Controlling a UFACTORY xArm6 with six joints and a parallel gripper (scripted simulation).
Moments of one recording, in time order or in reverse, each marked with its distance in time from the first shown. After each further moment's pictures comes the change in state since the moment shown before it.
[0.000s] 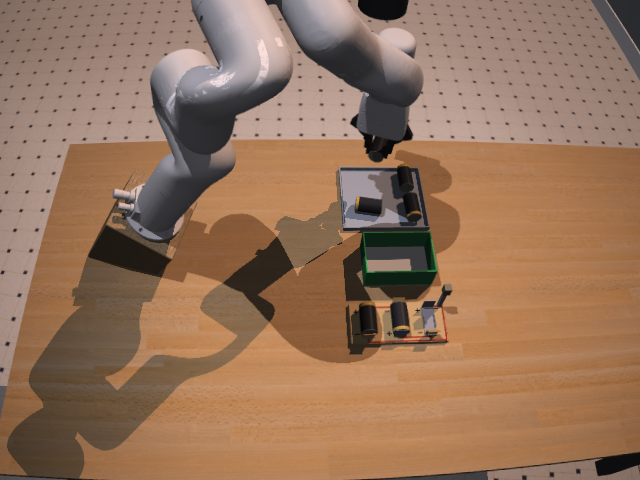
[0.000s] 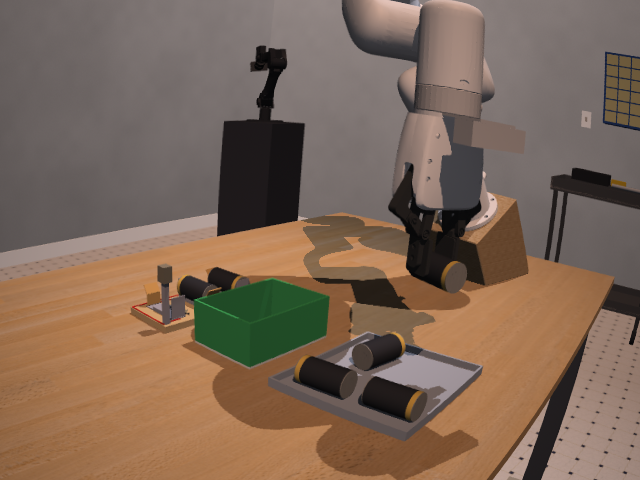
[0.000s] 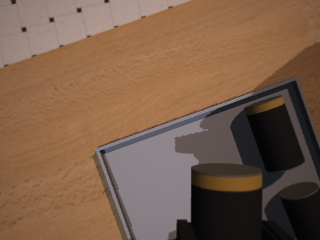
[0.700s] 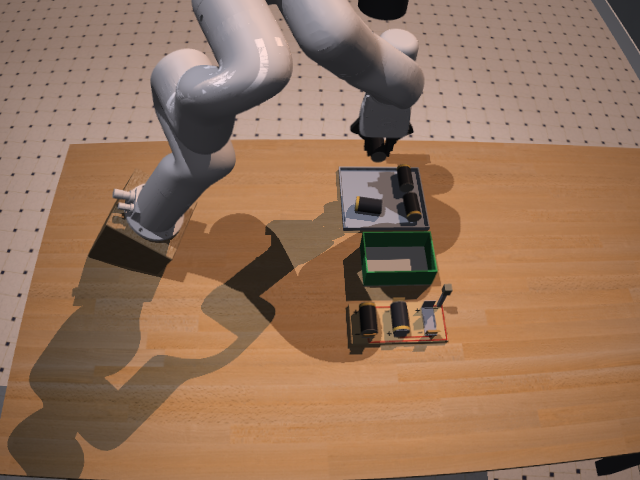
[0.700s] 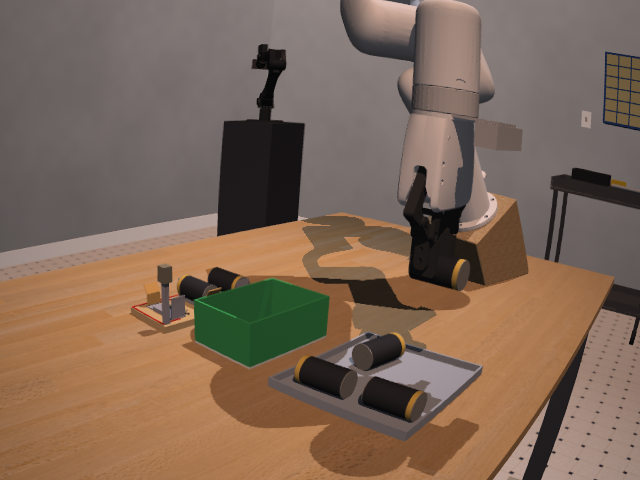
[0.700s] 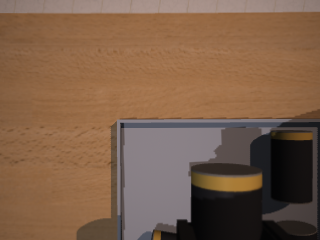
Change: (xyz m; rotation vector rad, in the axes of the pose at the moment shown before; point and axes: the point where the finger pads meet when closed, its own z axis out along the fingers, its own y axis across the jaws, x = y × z) arm 0.000 0.000 0.000 0.016 0.009 -0.342
